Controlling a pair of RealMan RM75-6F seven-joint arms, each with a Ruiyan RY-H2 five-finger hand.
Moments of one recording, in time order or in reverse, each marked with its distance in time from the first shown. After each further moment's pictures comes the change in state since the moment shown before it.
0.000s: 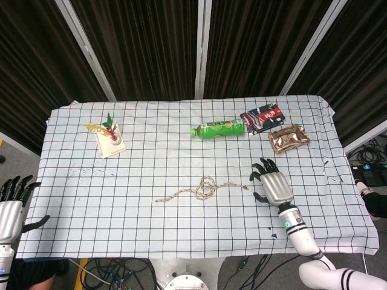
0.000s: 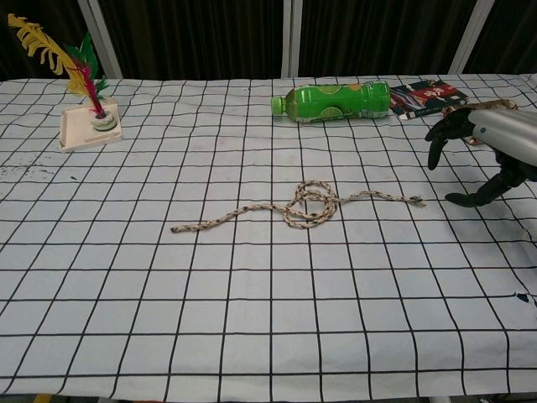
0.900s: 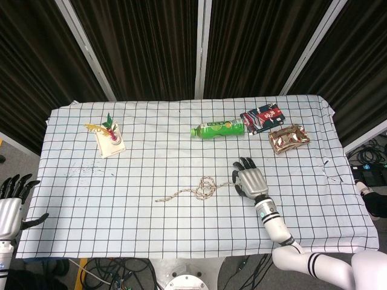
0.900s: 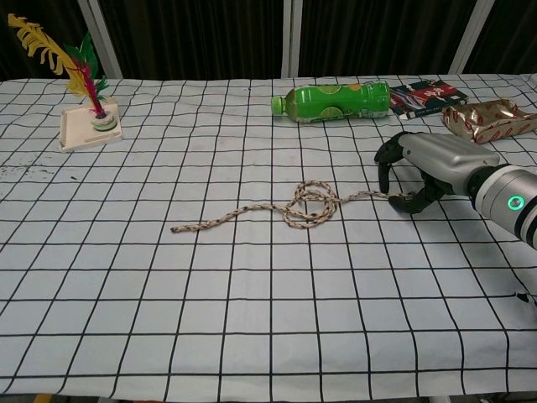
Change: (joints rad) left arm -0.016 -0.019 -0.008 0.061 -0.019 -0.030 -0.050; right arm 0.119 -0.196 0.024 0.192 0.108 -0.088 -0.061
